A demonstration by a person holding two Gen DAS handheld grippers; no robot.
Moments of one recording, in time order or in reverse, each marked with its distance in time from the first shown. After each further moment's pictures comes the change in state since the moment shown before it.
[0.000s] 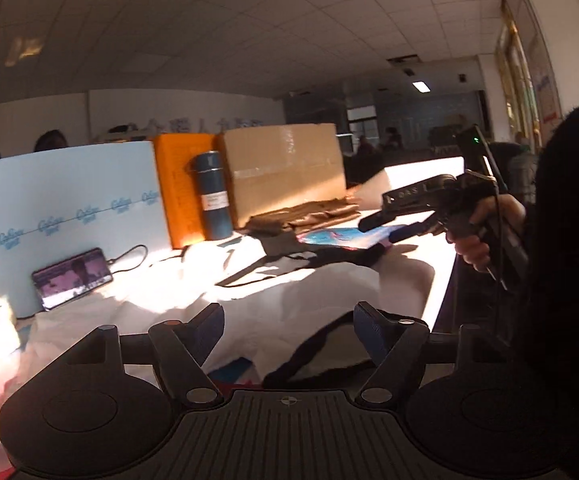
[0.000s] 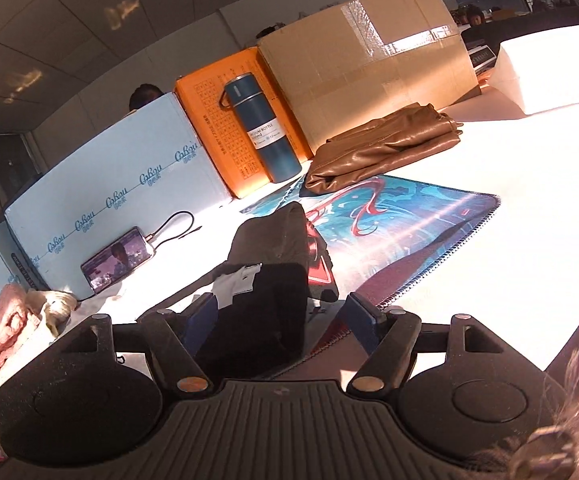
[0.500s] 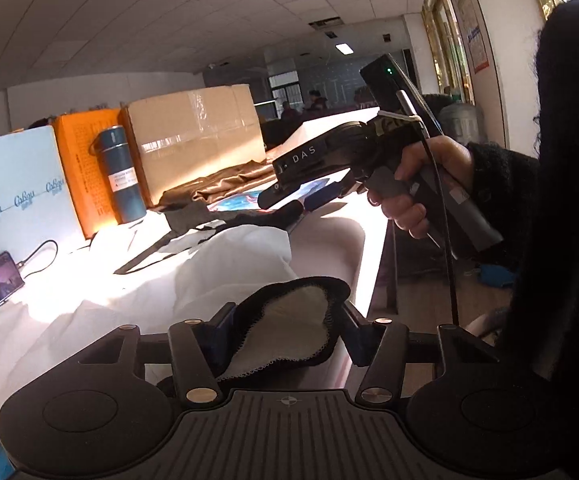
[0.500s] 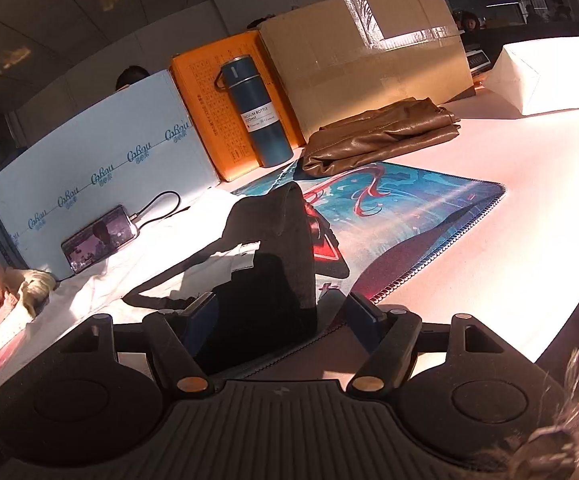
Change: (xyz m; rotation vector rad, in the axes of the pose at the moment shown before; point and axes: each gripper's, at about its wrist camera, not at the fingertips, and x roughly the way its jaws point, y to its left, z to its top) left arm 0.049 -0.021 -0.012 0.043 0.059 -0.126; right arm 0.011 0.027 -0.016 -0.070 0.016 -0.072
